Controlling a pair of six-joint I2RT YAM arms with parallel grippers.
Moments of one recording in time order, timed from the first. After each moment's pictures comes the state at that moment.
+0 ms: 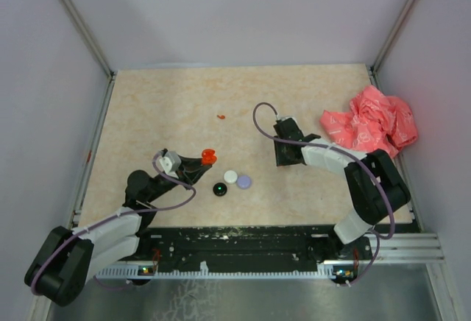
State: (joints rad) left arm -0.46 0.96 0.07 1.06 0.53 -0.10; right arm 0.51 1.56 0.86 -0.35 0.18 0.33
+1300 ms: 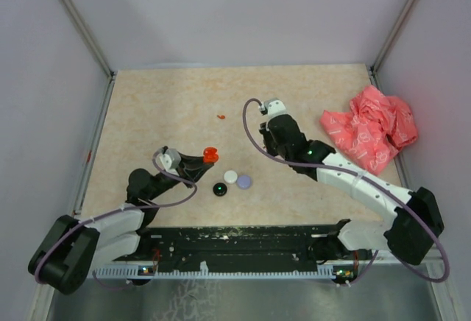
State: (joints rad) left arm -0.46 1.04 0.08 1.15 0.55 -0.16; right arm 0.73 1.25 0.94 -0.34 0.29 0.19
